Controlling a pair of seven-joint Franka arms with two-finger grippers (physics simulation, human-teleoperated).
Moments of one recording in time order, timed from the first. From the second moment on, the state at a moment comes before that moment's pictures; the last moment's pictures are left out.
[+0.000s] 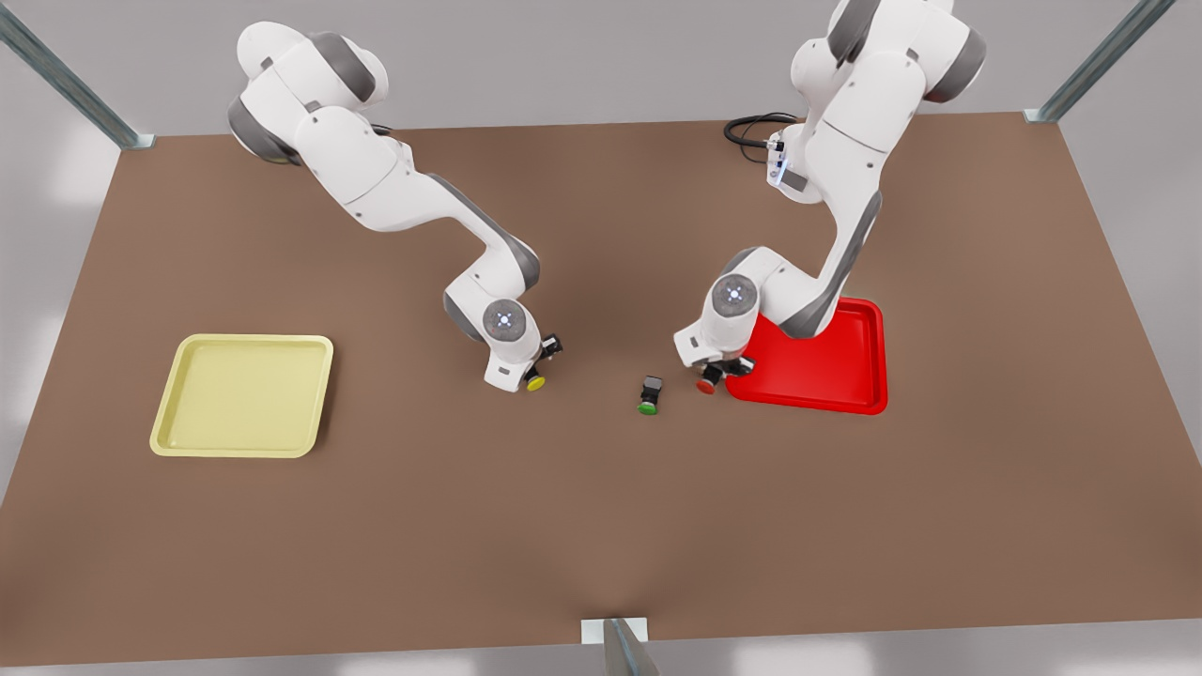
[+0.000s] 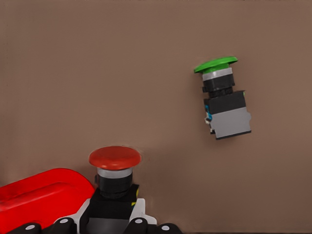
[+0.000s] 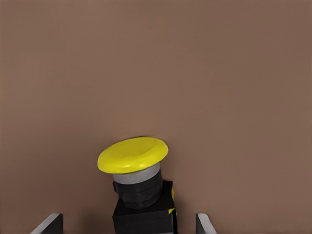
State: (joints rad) left arm -0.23 0.44 -0.30 -2.05 0.35 2.39 -0.27; right arm 0.28 0.64 0.39 -1.91 -0.21 2.39 0.40
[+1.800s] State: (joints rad) left arm -0.16 0.14 -0.09 -1.42 0.02 1.57 -0.07; right arm 0.27 0.63 0.36 -1.87 -0.35 2.32 0.32
